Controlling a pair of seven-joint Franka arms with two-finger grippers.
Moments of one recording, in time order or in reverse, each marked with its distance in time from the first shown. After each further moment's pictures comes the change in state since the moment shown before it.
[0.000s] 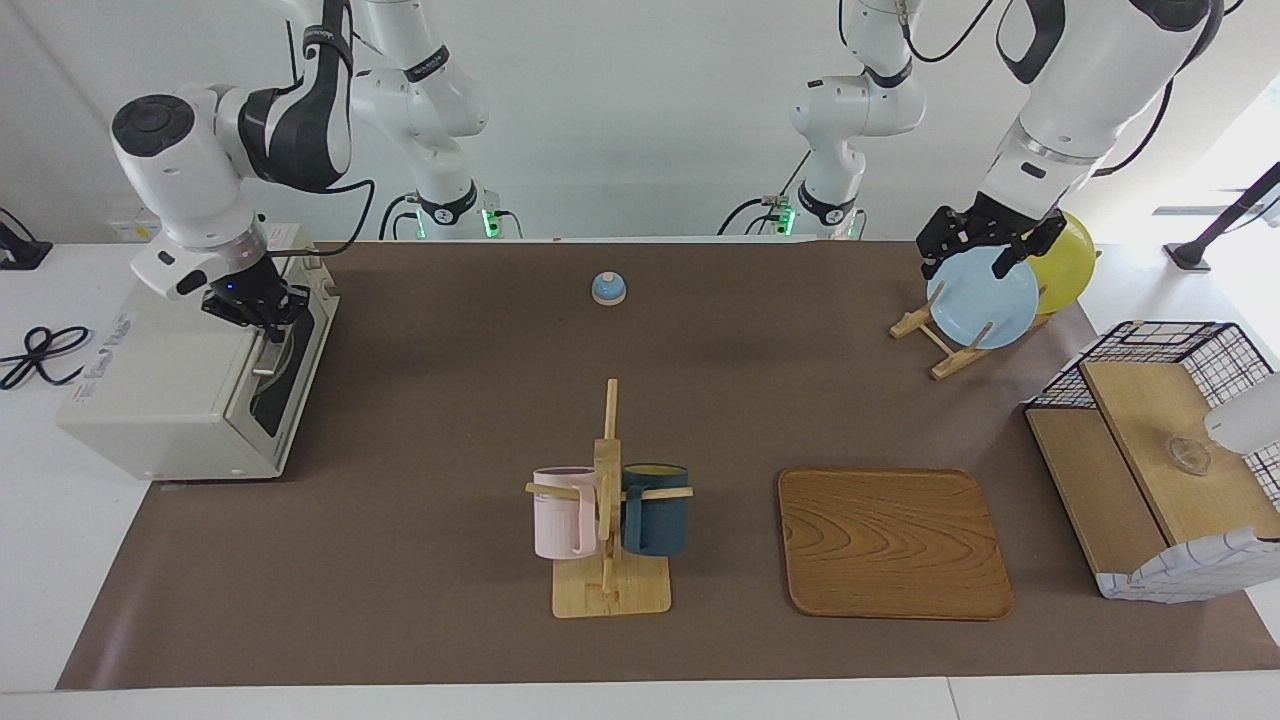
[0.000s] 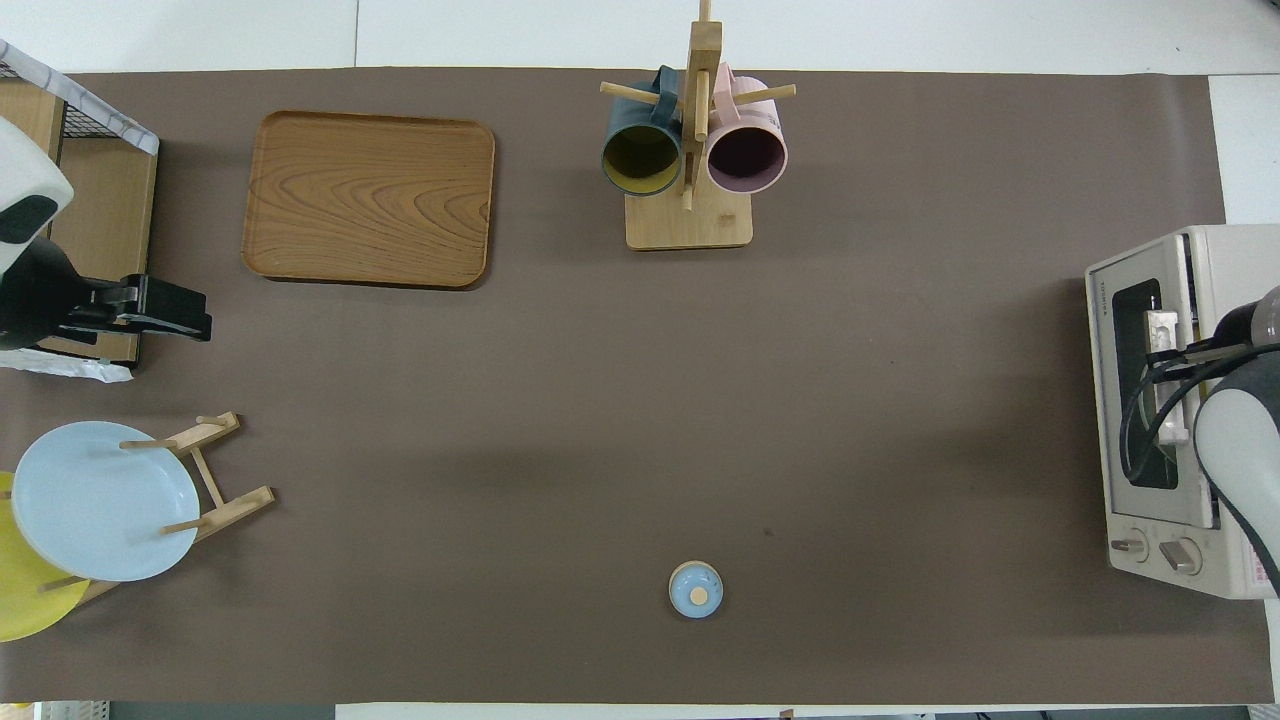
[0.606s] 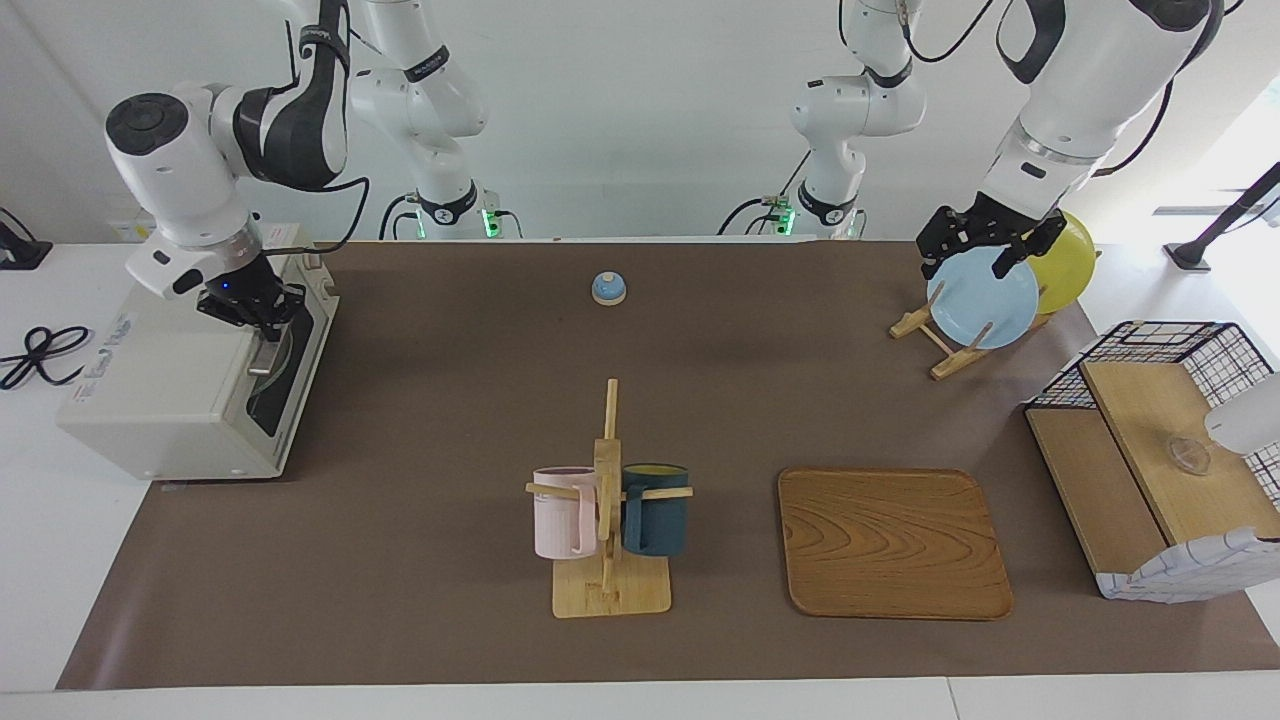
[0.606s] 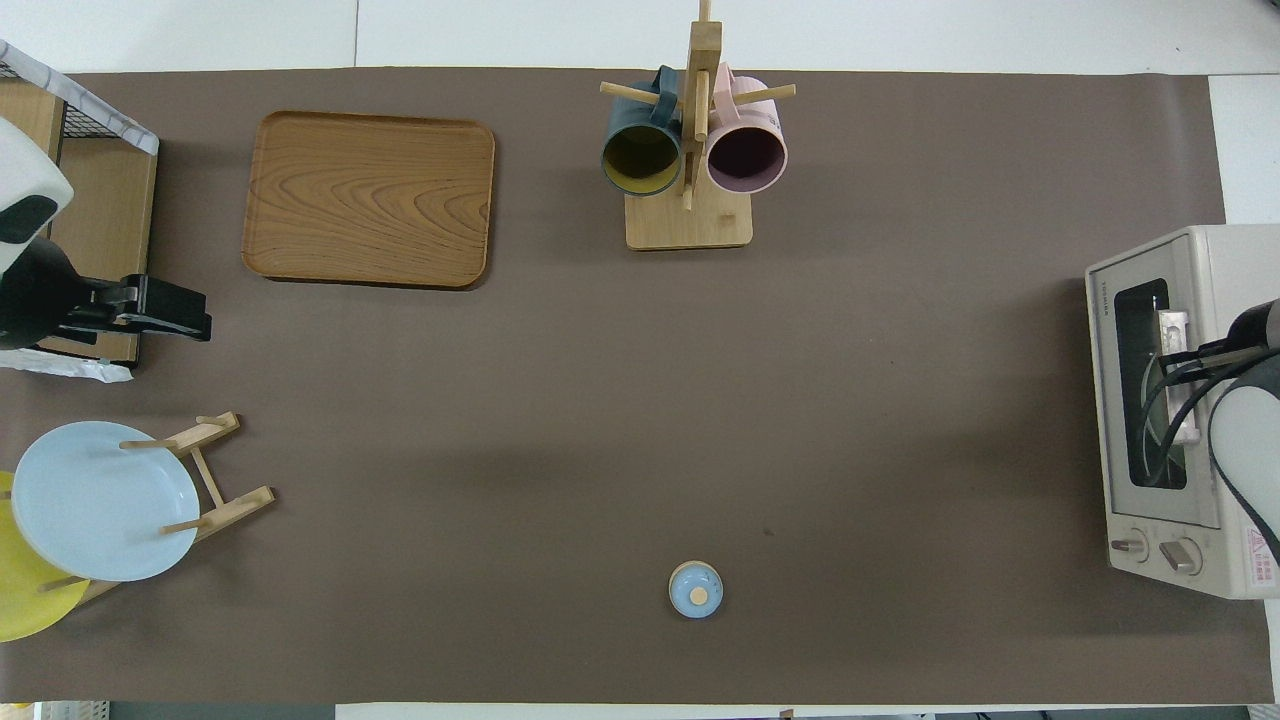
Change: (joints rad) left arm 0.000 0.000 0.000 0.000 0.000 0.000 0.000; right arm -0.053 -0.003 -0.009 0.014 -0.001 0.001 -0.102
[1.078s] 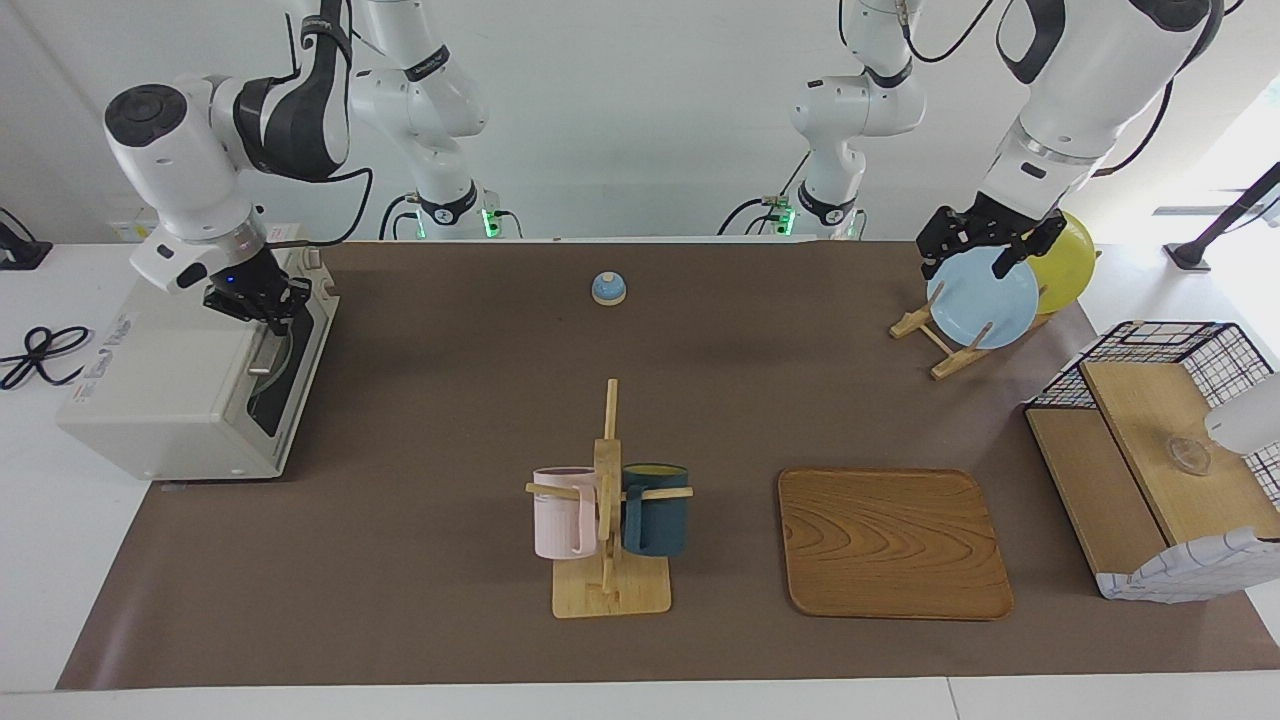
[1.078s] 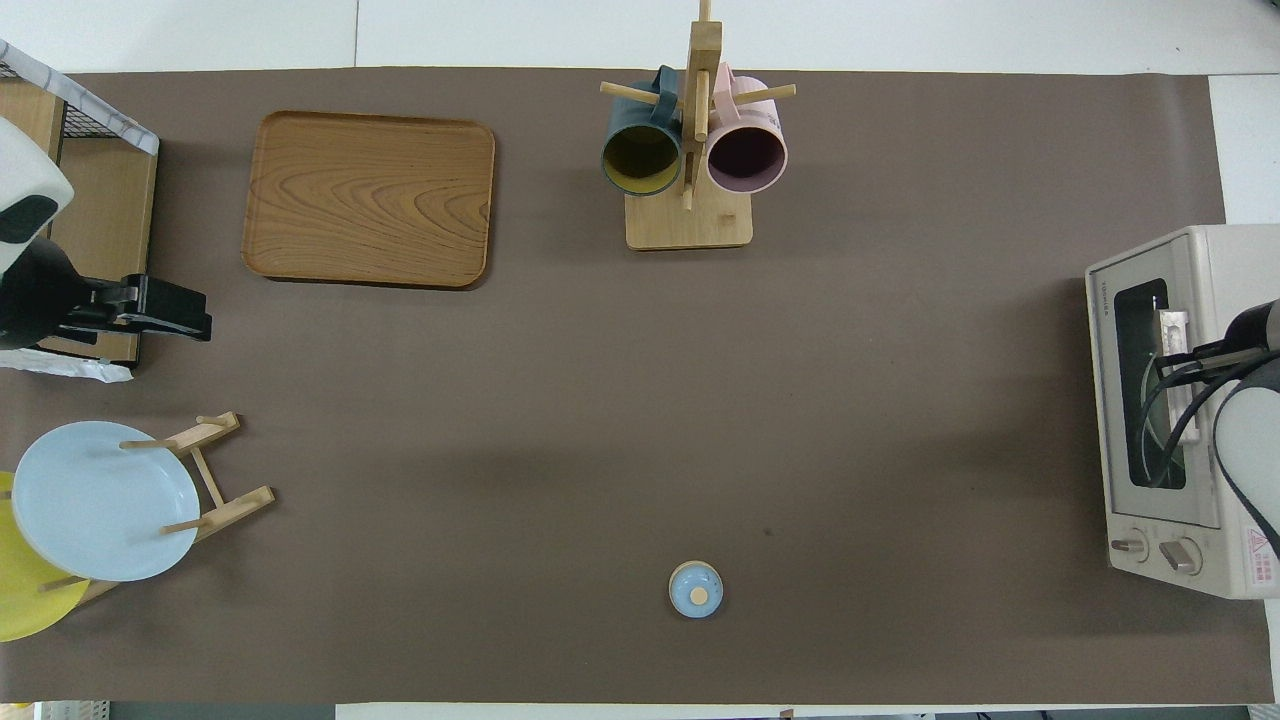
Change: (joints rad) left arm 0.000 0.000 0.000 0.000 0.000 0.000 0.000; right arm 0.006 -0.006 0.000 0.006 0.006 -0.012 0.000
